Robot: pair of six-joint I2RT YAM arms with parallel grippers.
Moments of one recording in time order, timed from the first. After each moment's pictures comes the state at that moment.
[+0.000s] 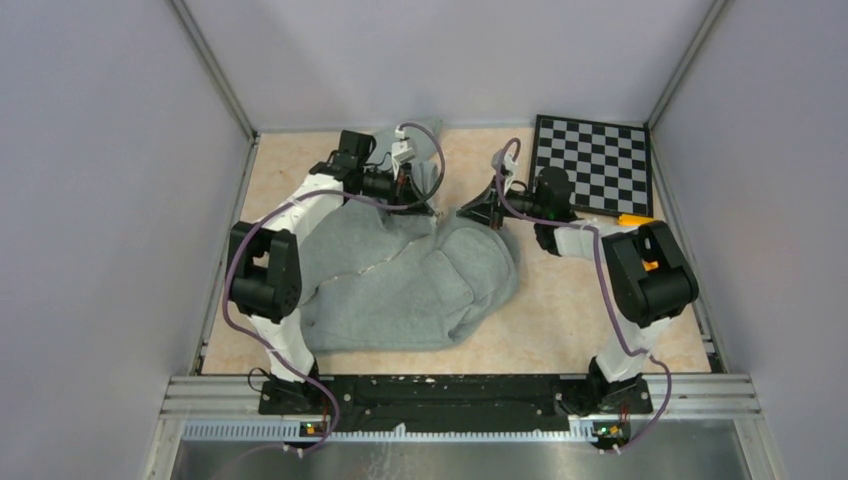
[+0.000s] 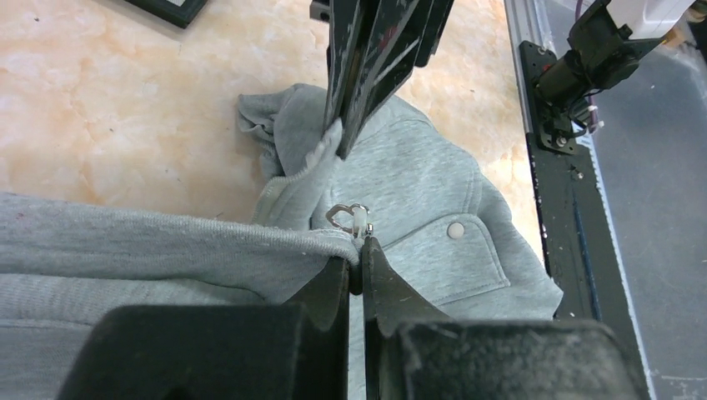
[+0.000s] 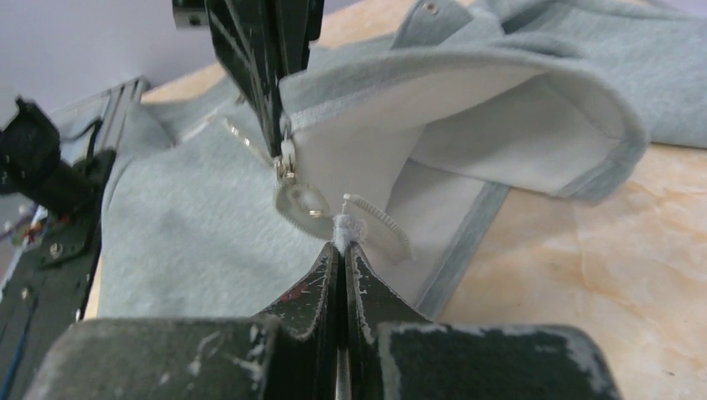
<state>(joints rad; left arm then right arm) -0.28 1.85 1.44 -0.41 1.23 0.39 0.33 1.76 0.88 0.86 -1.00 0.23</state>
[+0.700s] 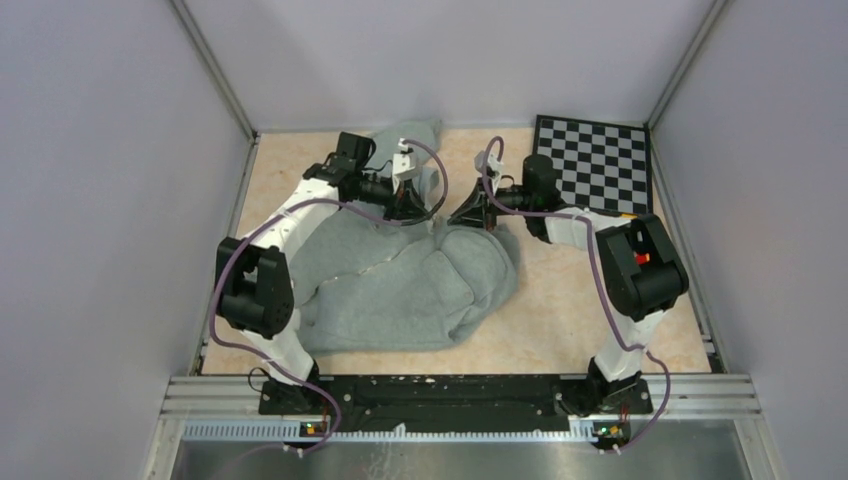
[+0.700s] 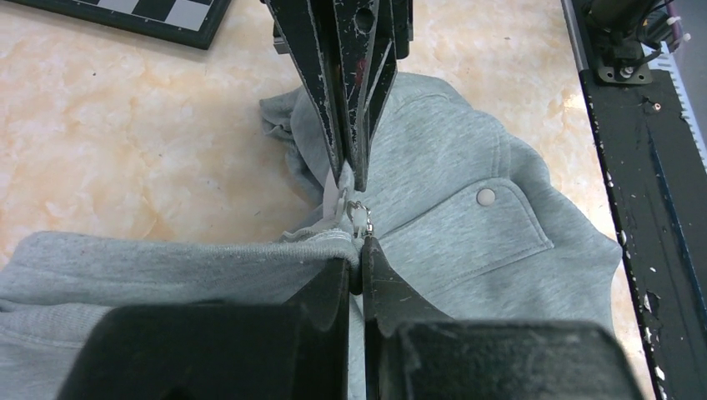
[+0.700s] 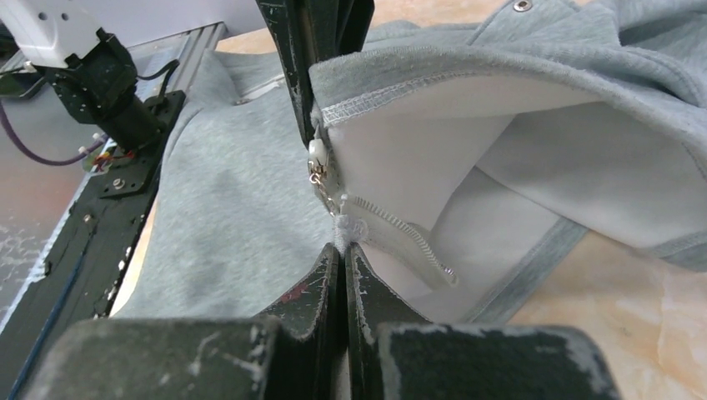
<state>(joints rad) -0.31 1.73 1.41 -0.55 1.14 0.73 0.38 1.82 1.03 0.59 -1.21 0.03</state>
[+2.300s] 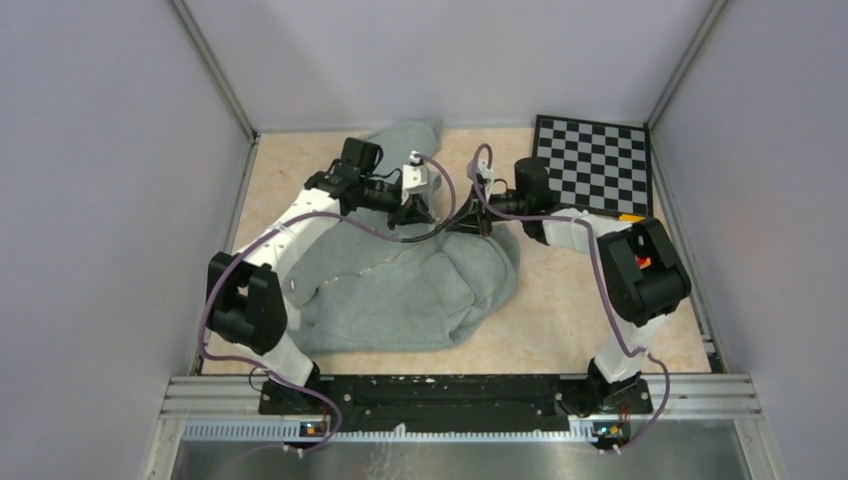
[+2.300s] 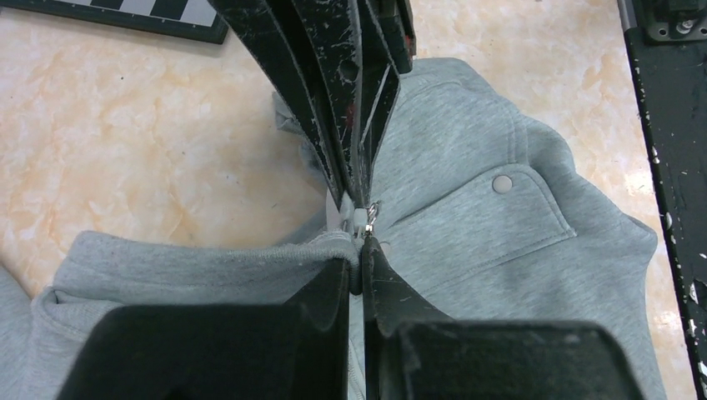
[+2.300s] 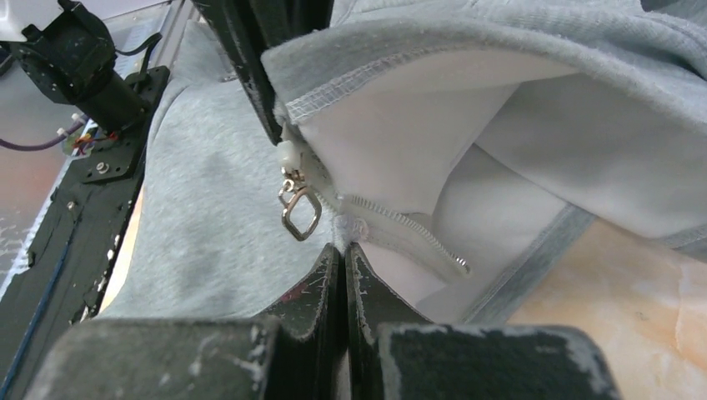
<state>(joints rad) -0.38 1.63 1.35 -0.53 1.00 0.78 0.41 1.80 1.04 0.40 -1.15 -0.11</state>
